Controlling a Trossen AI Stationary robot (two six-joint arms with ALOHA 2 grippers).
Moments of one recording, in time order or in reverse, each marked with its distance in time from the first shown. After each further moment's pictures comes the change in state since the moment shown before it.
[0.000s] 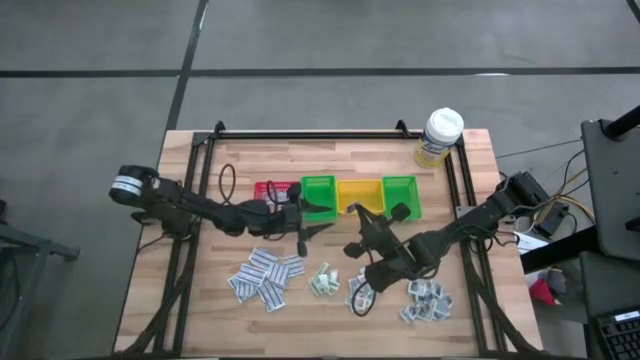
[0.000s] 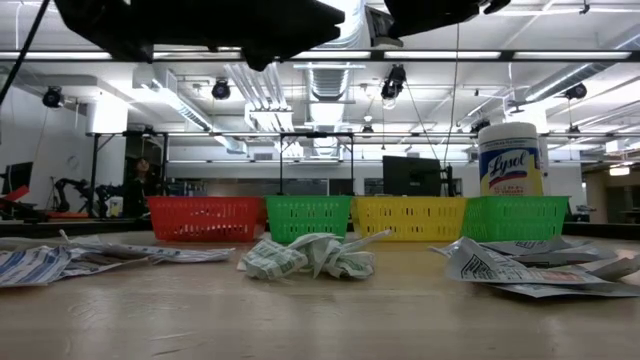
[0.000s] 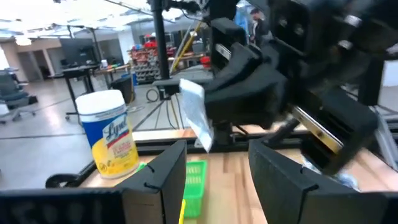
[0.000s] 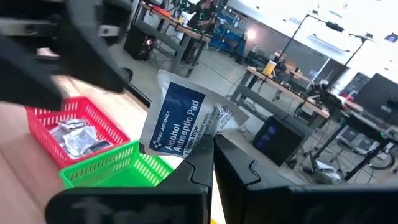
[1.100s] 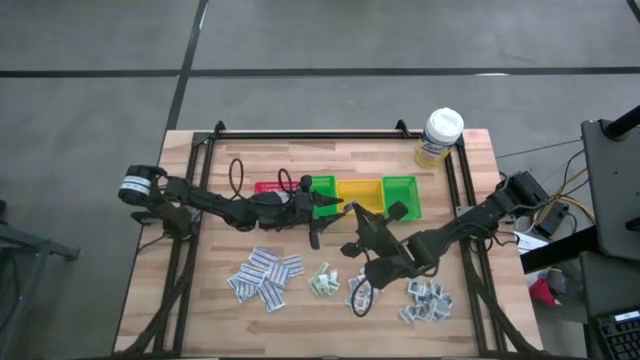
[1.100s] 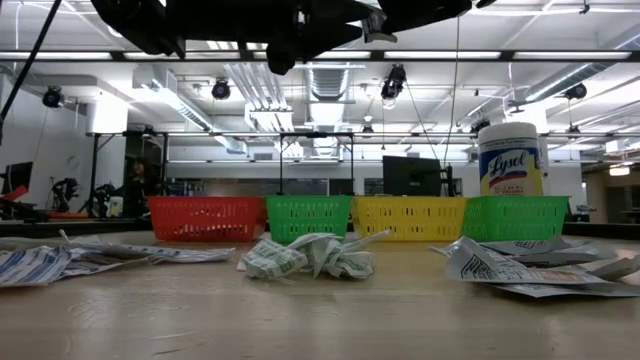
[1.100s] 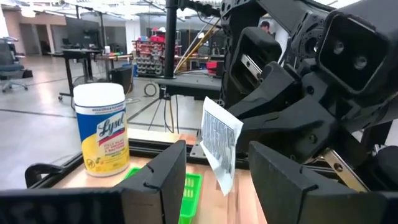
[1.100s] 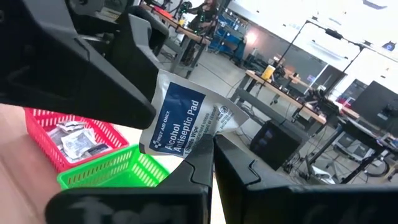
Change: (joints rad) left arm 0.050 0.060 0.118 -0.053 0.028 -0.161; right arm -0.012 0.000 -0.003 0.127 -0.005 -0.148
